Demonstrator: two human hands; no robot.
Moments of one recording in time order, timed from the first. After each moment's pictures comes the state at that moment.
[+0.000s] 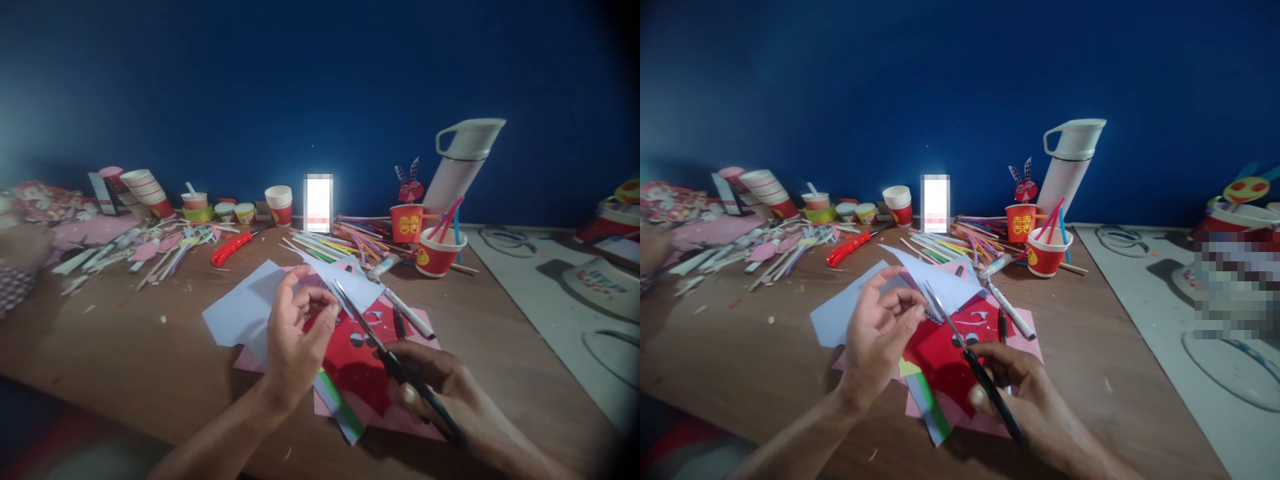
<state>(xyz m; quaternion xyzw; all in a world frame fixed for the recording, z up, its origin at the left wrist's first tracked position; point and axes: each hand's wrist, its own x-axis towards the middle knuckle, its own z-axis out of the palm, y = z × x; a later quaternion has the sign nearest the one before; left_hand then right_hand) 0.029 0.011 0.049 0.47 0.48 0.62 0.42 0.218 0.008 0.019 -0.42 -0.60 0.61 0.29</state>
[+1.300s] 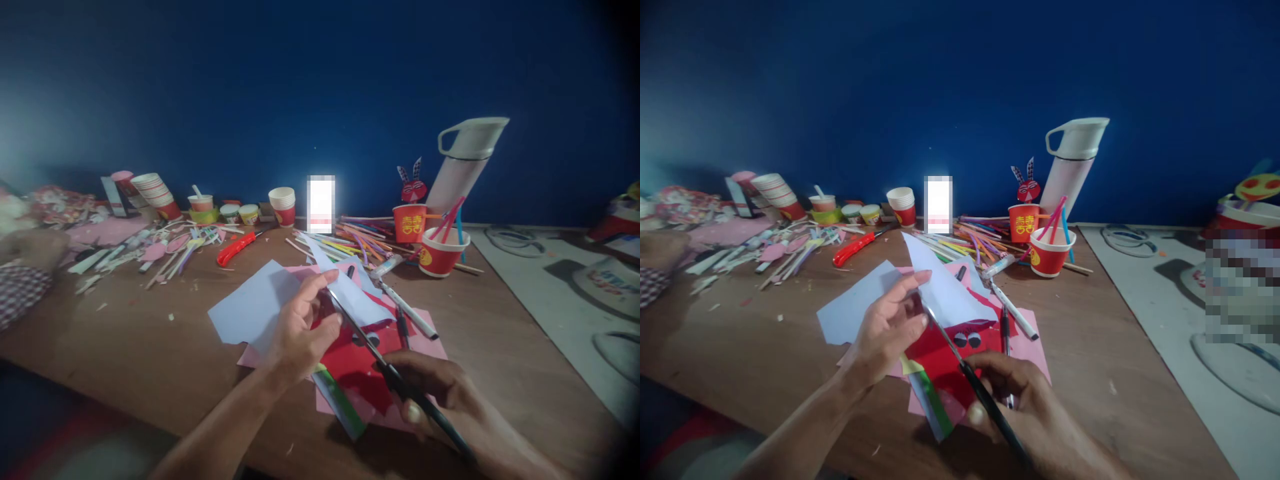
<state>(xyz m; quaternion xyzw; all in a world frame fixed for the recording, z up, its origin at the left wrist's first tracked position) 0.019 0.017 0.044 0.50 0.44 0.55 0.51 0.217 0.000 0.023 -0.42 -0.61 0.63 0.25</state>
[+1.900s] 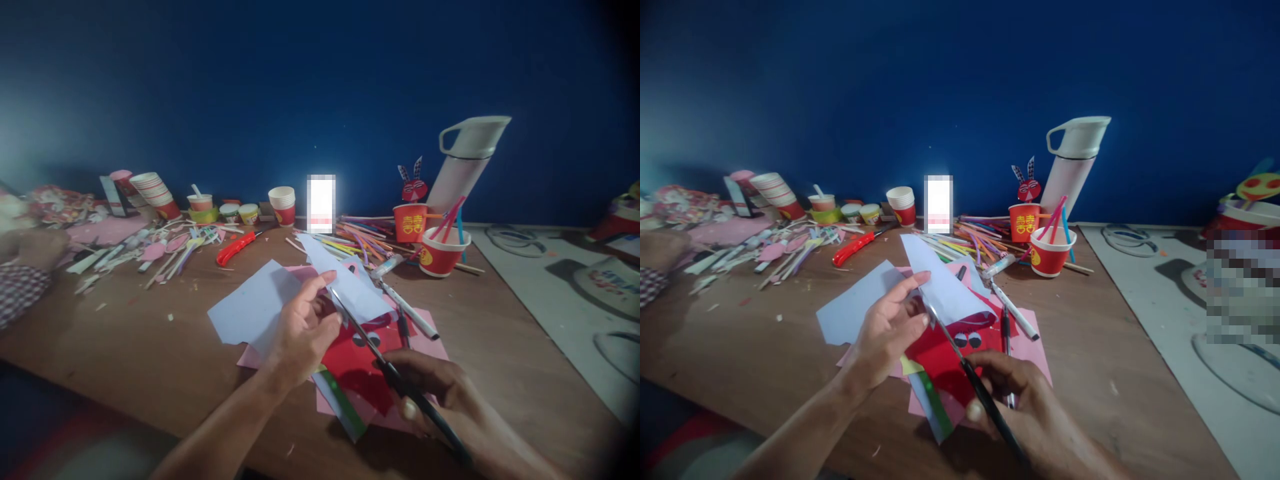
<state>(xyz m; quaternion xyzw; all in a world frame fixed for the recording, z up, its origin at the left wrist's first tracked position) 0.022 0.017 0.044 0.46 0.44 0.55 0.54 0.218 0.001 0.017 -0.42 -0.64 0.59 0.25</state>
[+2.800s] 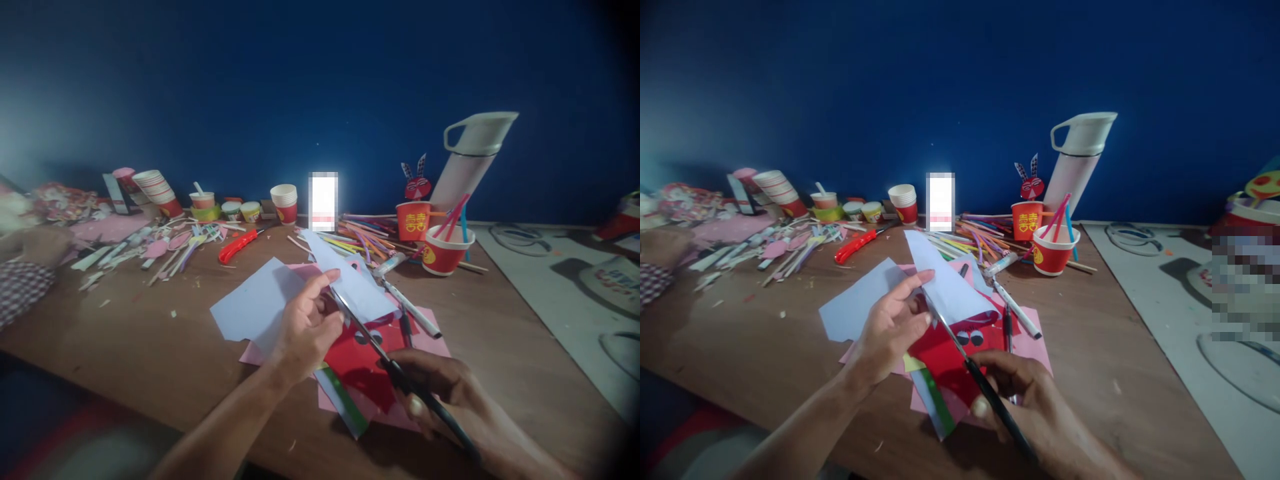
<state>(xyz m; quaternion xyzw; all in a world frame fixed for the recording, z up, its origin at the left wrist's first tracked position) 0.023 0.018 0.047 0.45 0.46 0.54 0.55 0.218 0.001 0.018 -0.42 -0.55 0.68 0.24</state>
